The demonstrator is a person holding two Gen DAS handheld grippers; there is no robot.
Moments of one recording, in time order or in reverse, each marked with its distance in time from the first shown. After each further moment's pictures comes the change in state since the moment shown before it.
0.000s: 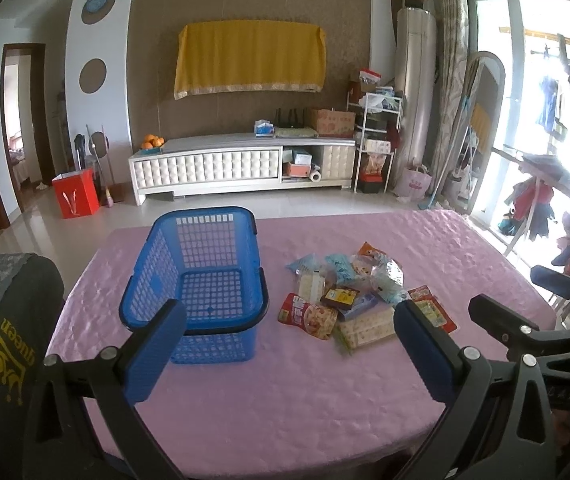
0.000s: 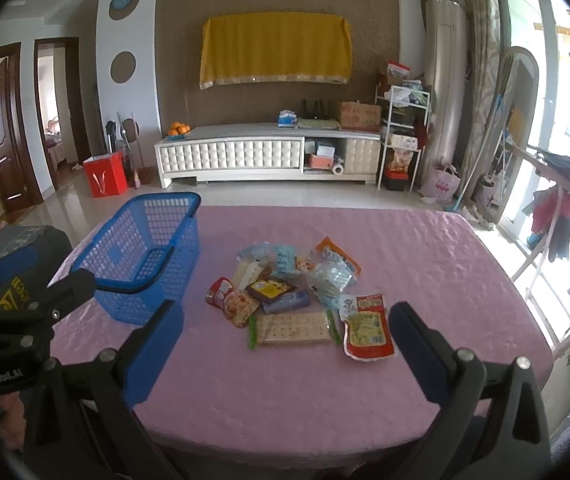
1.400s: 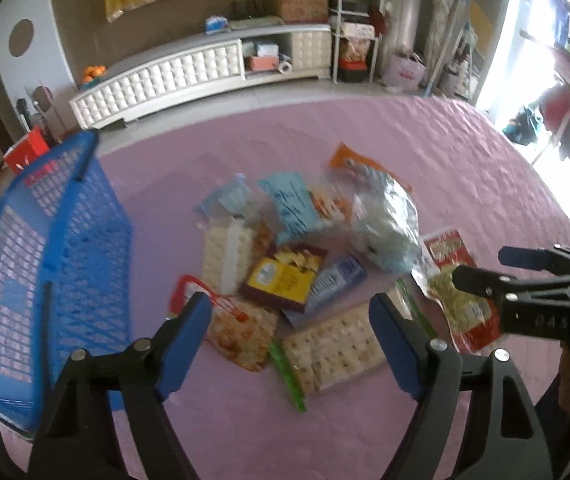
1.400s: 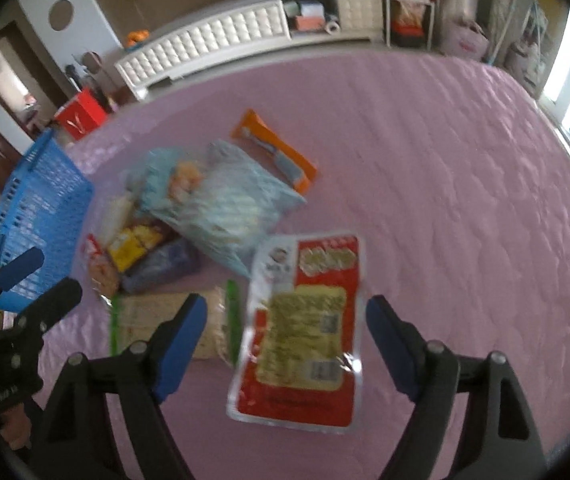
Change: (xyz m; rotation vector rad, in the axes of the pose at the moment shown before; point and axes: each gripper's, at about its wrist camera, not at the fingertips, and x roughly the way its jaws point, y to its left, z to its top) left arm 0.247 -0.094 -0.008 0.118 0.418 -0.047; right arm 0.225 -0.151 -0.016 0.166 0.535 0.127
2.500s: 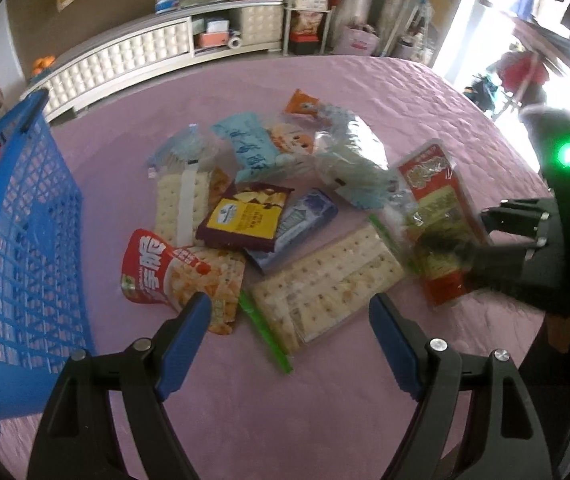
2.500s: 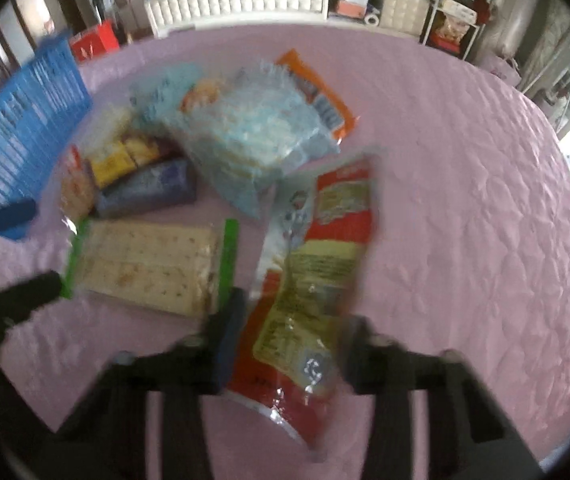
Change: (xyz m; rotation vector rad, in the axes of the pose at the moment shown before) left arm 0.007 0.012 -0.035 0.096 0.070 -0.177; right arm -0.007 0.010 -0.038 -0.200 0.027 -0.057
